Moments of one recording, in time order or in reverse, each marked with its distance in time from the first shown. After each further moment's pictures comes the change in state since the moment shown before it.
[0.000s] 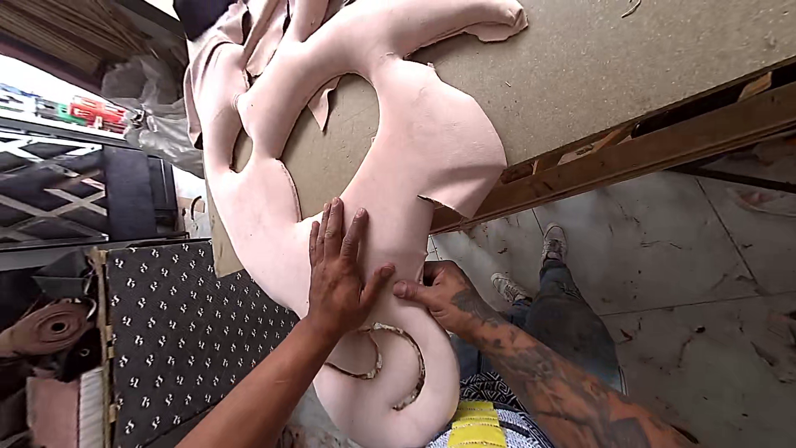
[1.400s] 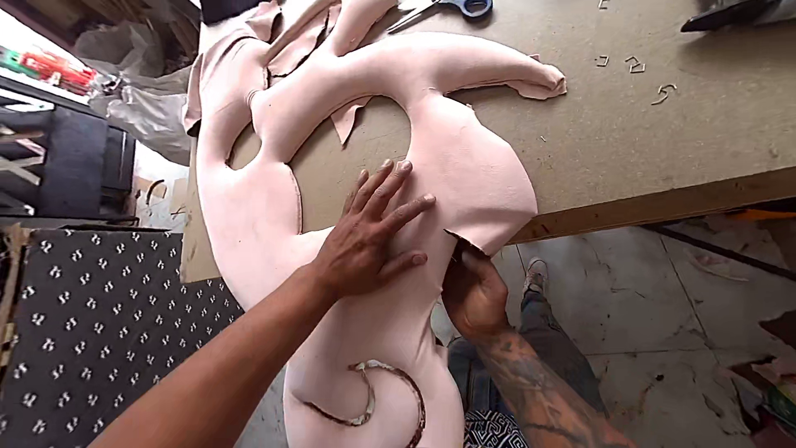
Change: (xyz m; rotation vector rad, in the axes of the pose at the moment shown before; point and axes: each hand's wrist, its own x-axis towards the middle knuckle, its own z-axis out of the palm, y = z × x) left_hand 0.101 -0.012 -0.014 -0.158 -0.043 0.406; right_hand 0.040 -0.020 -0.012 0.727 0.134 -0.486
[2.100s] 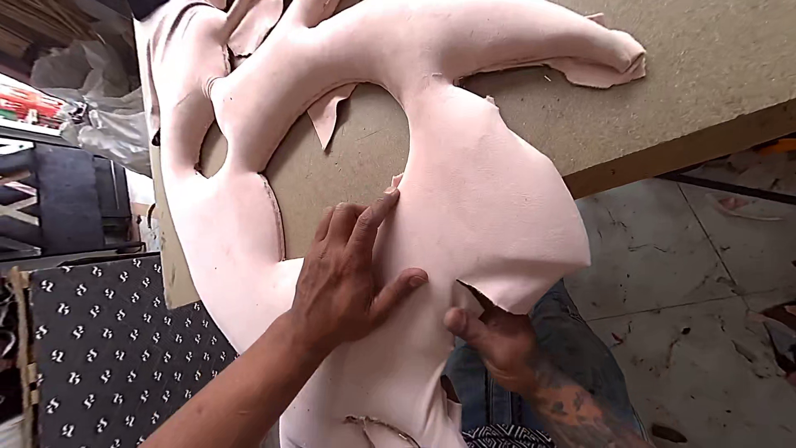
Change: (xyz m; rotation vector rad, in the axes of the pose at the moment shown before) left_hand -0.025 0.029 0.009 0.113 0.017 -0.192; right_hand -0.059 -0.009 -0.021 -0.407 0.004 0.006
